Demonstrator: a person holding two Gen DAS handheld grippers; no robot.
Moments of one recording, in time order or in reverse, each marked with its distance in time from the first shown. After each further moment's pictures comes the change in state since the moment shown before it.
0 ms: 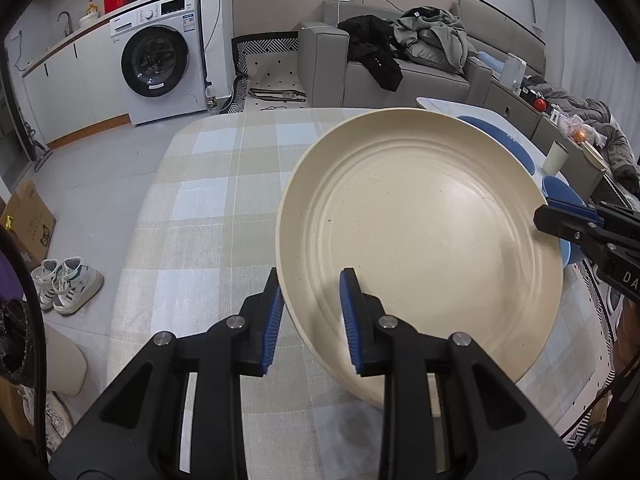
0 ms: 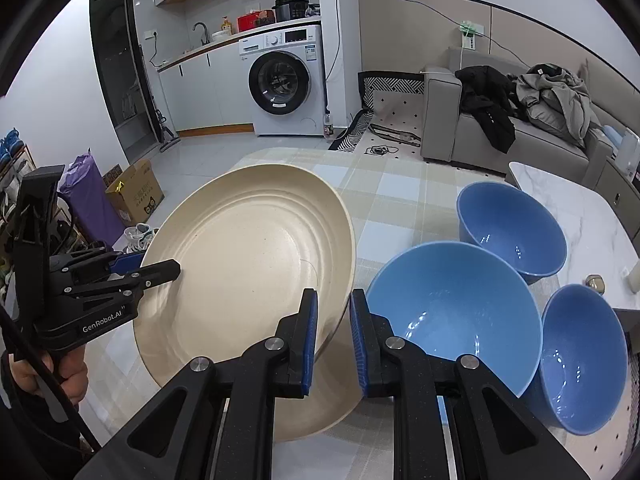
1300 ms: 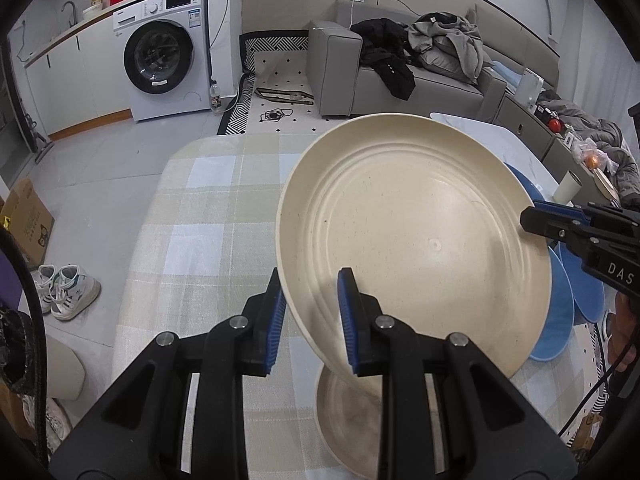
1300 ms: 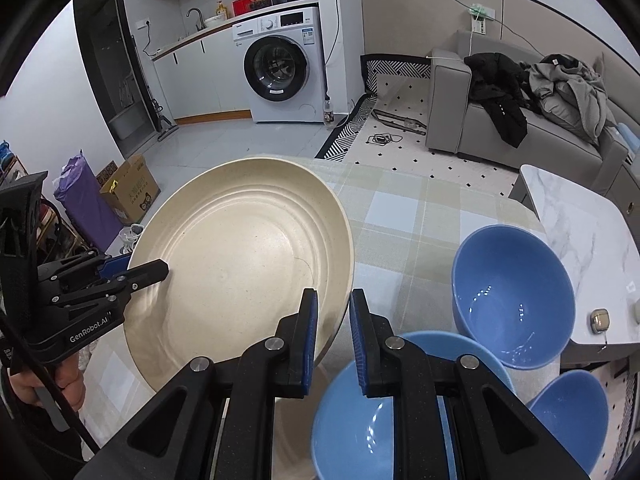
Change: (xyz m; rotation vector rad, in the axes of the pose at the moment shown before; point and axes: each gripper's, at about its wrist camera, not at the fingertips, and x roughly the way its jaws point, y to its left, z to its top) left arm 0.042 0.008 0.093 -0.047 0.006 0.007; right arm 0.058 -0.044 0.096 -0.008 0.081 0.022
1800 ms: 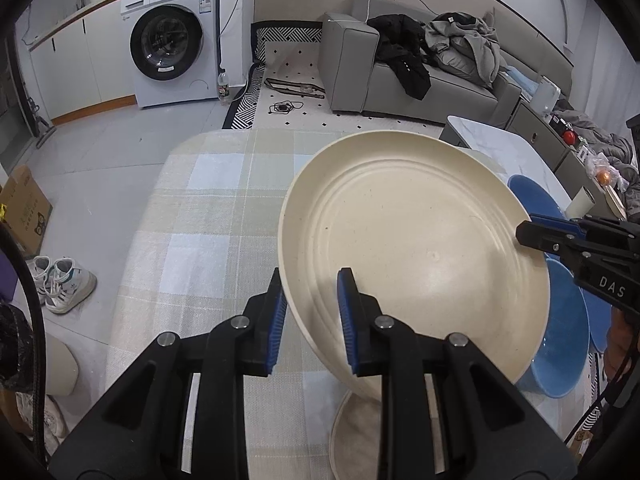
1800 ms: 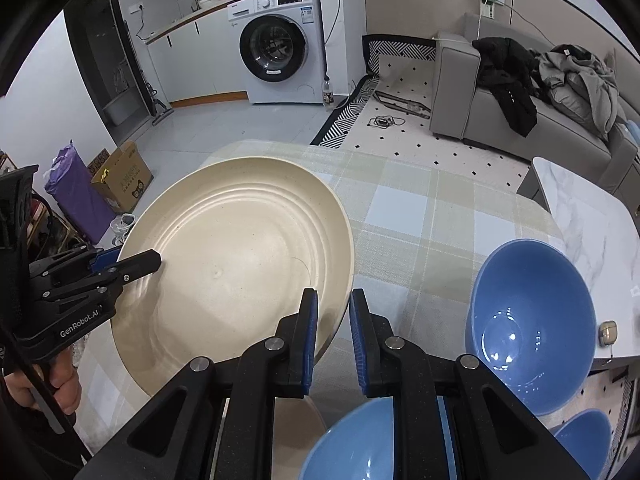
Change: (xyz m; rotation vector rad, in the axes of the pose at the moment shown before) left arm 0.069 0.036 0.037 -0.052 0.030 0.012; right arm 0.060 -0.009 0.031 -0.008 0.078 0.000
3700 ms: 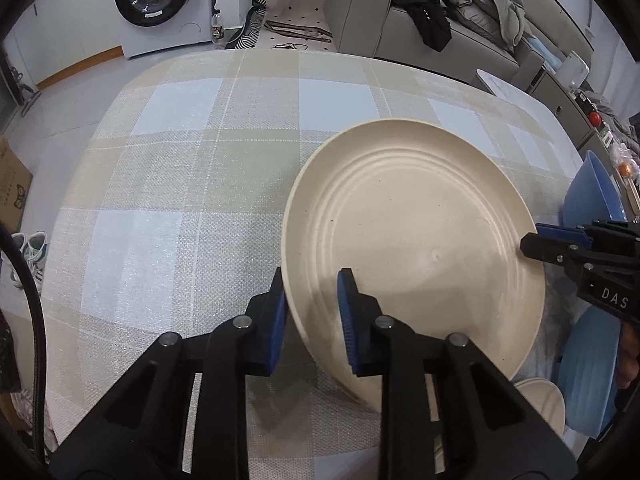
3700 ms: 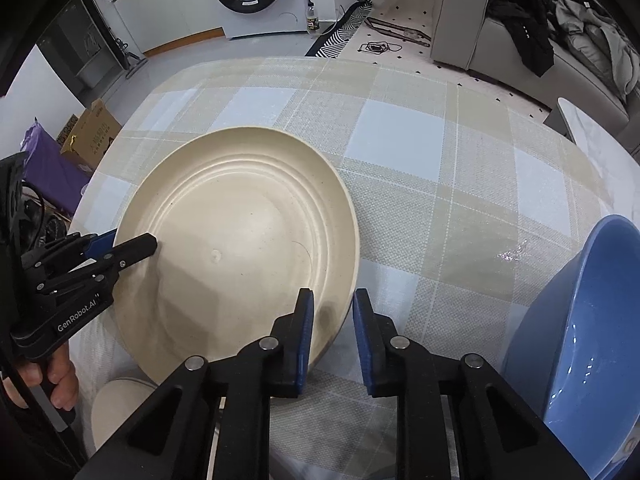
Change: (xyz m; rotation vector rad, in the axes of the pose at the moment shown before) left arm 0.198 0.022 0.017 -0.032 0.209 -0.004; right arm 0.145 -0.036 0.007 0.034 0.273 -0.021
